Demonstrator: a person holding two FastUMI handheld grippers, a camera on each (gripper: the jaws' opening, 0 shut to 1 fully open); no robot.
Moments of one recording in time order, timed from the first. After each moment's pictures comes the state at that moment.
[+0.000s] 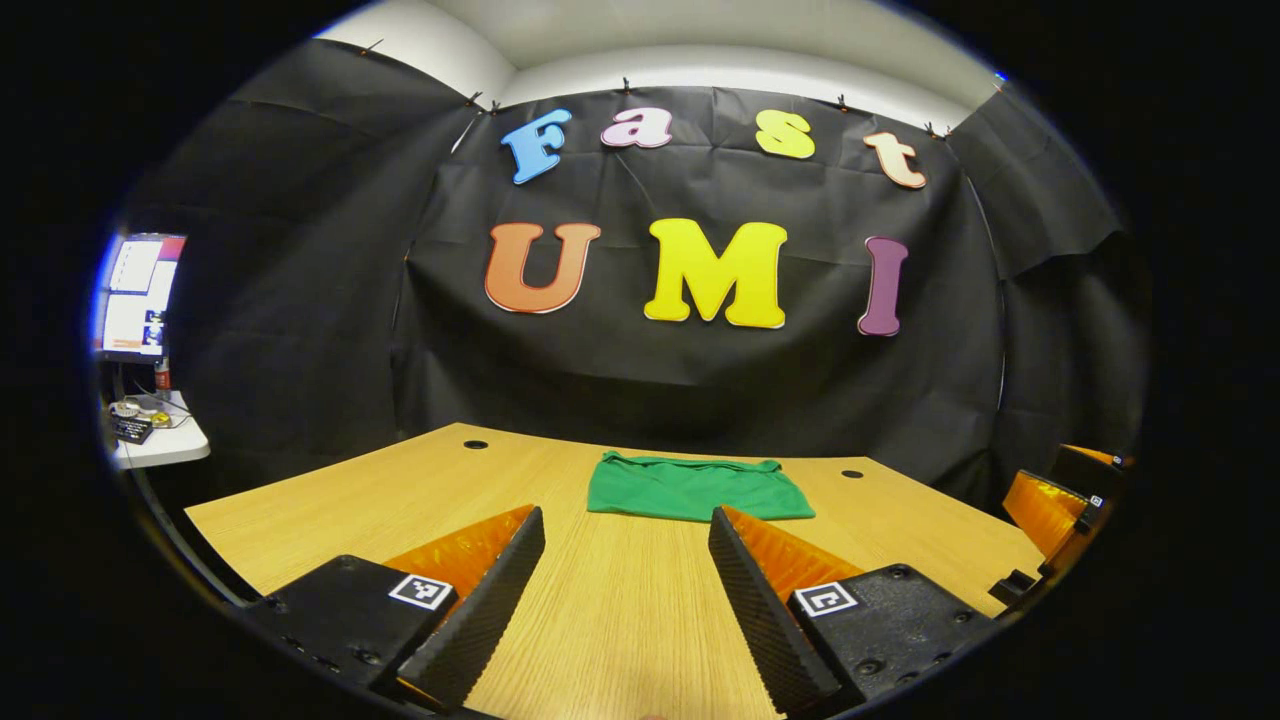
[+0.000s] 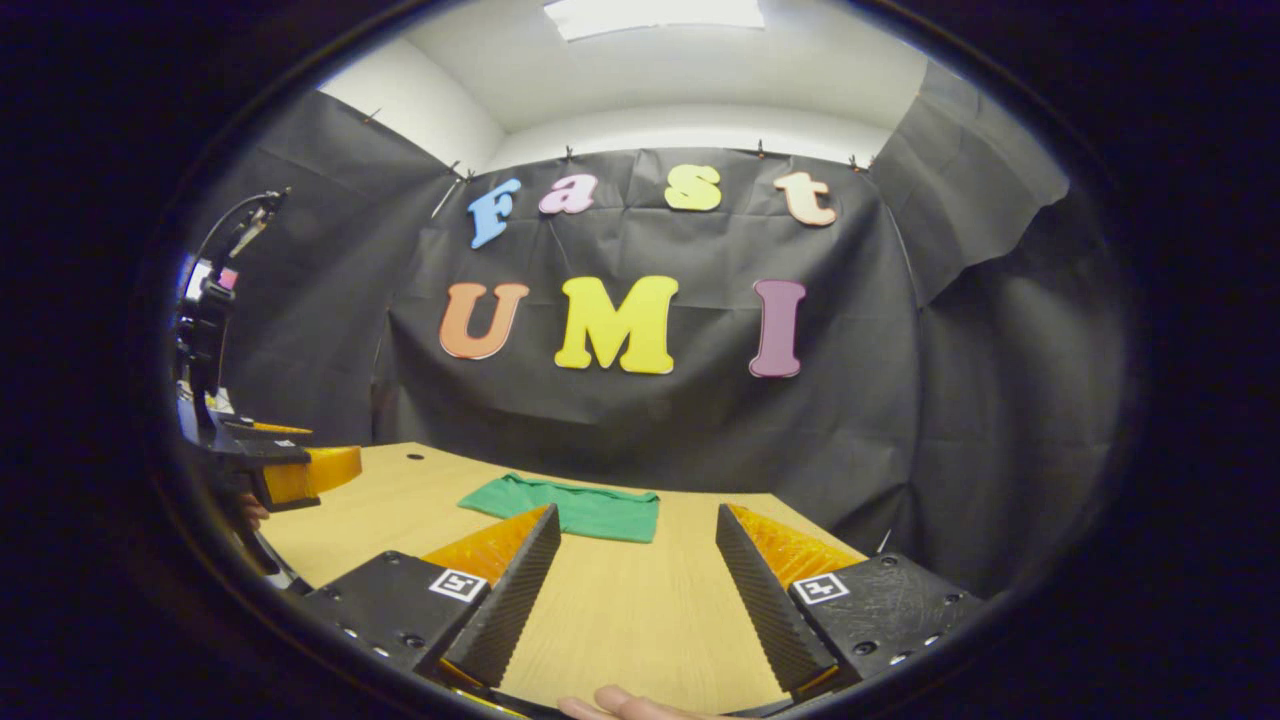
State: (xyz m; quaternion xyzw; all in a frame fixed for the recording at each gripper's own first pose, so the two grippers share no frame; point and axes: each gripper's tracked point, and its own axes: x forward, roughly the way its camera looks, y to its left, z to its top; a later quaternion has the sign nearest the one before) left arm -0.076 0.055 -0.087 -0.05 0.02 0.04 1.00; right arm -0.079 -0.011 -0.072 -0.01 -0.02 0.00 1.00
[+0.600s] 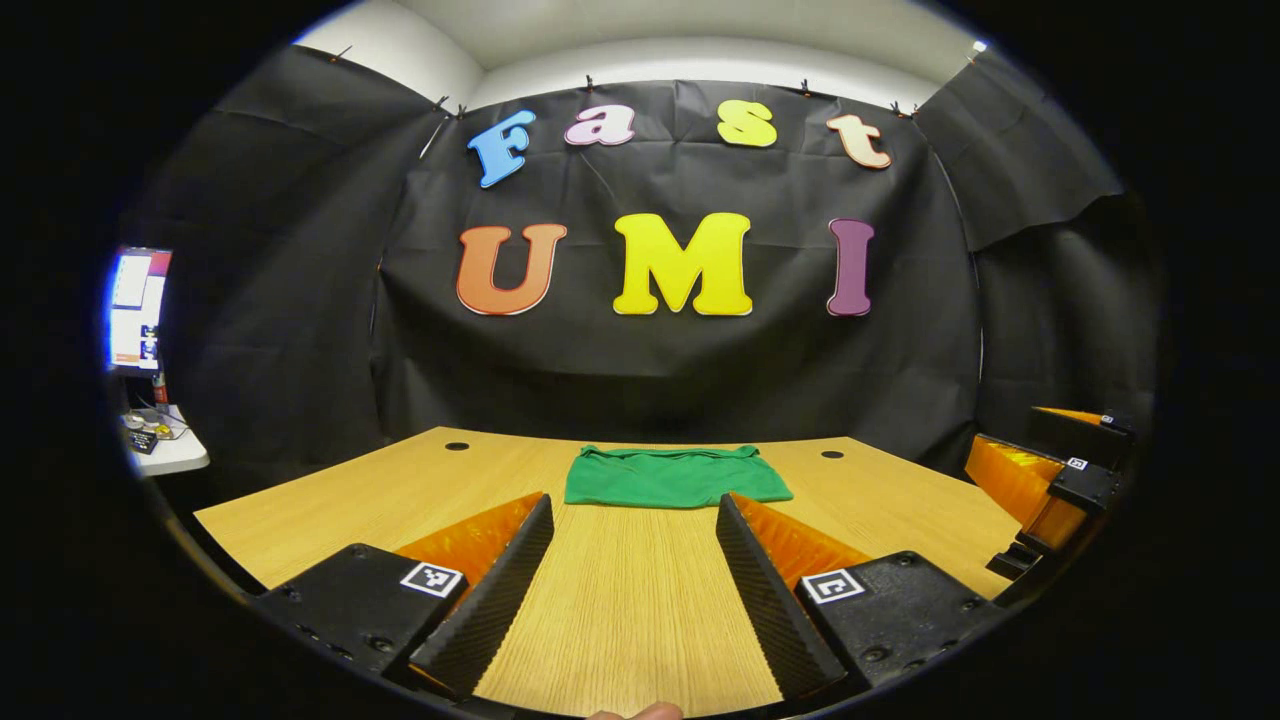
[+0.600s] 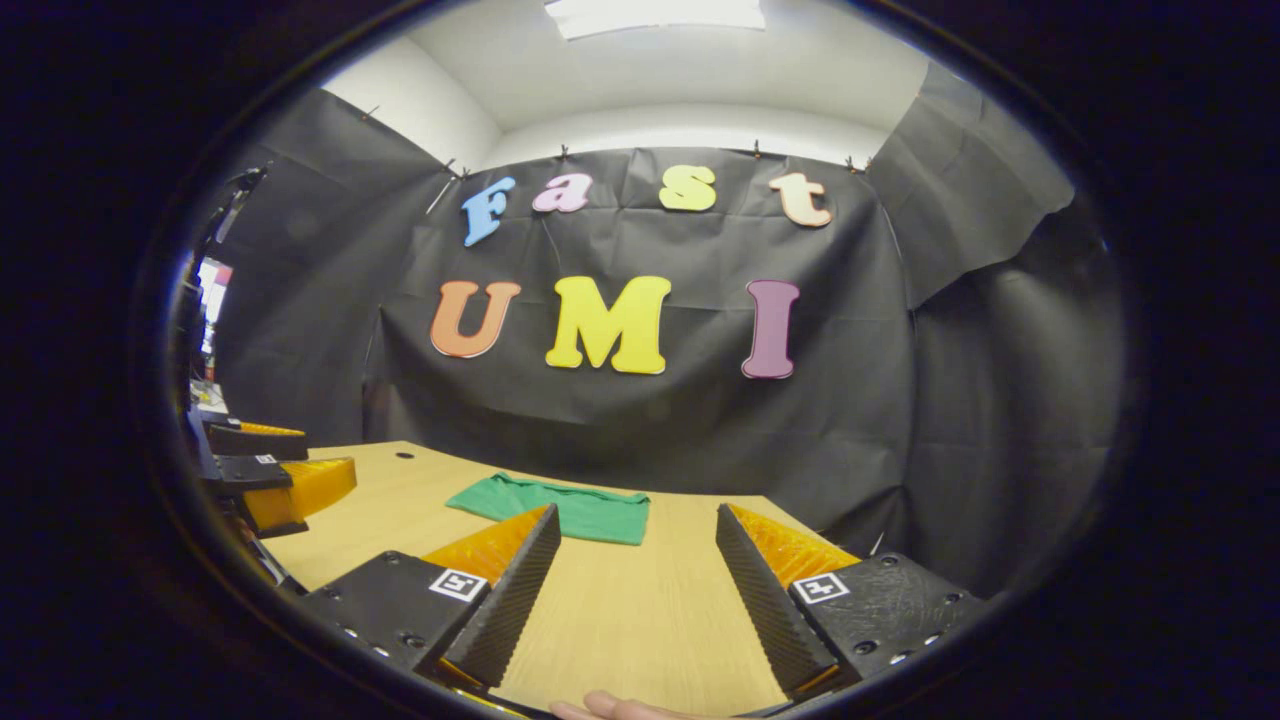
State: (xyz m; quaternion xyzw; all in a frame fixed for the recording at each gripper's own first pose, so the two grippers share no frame) left arm -0.090 0.032 -0.075 -0.02 -0.01 0.01 1.00; right arm -0.076 -0.019 -0.058 -0.02 -0.04 -0.01 1.00
